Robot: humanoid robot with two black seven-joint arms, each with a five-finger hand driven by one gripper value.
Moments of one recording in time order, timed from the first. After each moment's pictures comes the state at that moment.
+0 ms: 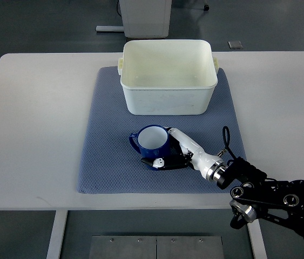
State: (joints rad) left arm -0.02 0.00 -0.10 -0.25 0.04 0.10 -0.12; right arm 0.82 -0.30 -0.02 1.37 -0.53 -0.41 0.38
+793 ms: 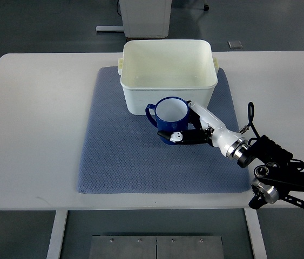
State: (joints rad) left arm -0.02 0.00 -0.10 -0.25 0.04 0.10 -0.12; right arm 0.90 -0.47 0.05 1.50 -0.50 -0.41 0.38
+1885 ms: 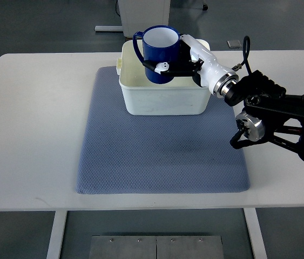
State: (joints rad) left arm -0.02 0.00 -0.10 -0.25 0.04 0.10 -0.12; right arm 1.25 -0.37 0.05 1.36 -0.19 -0.40 0.27
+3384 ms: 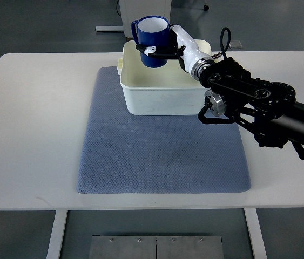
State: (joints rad) left arm -0.02 0.00 -0.10 -0.25 0.04 0.10 -0.12; right arm 1.27 -0.06 0.08 0.83 -0.16 -0.33 0.20
